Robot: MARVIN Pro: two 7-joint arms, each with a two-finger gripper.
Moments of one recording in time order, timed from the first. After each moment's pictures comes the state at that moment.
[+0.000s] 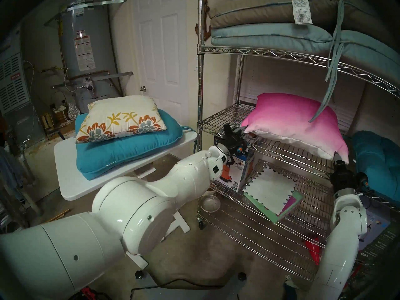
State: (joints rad) left arm 0.54 -1.99 -1.24 -0.19 1.18 -0.47 0.41; right arm -1.60 -1.42 2.31 -1.74 1.06 0.29 0.22
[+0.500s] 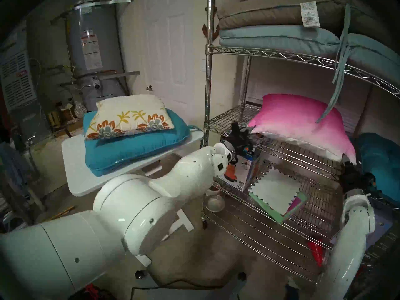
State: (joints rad) left arm 0.53 -2.00 -1.15 -0.23 1.18 -0.45 0.34; right arm -1.59 -1.37 2.39 -1.70 1.05 0.33 0.23
